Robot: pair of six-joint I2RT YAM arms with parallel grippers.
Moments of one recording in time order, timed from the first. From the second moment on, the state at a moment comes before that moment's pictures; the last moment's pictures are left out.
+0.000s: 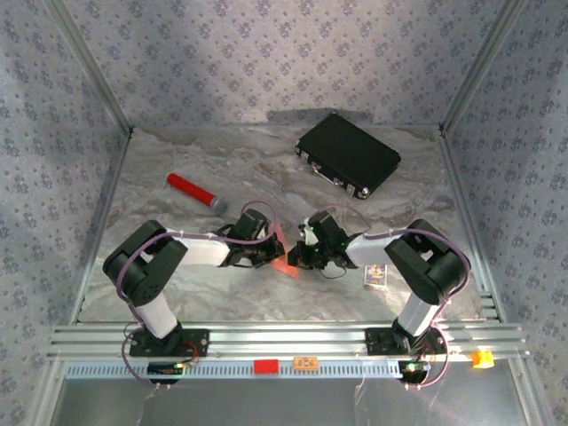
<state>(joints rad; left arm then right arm) -0.74 1.70 0.69 0.14 0.33 -1.09 0.71 1.70 0.65 0.16 -0.50 0.80</state>
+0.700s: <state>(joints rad) -0.62 1.70 0.72 0.07 0.38 -1.02 0.71 1.70 0.65 0.16 -0.49 0.80</state>
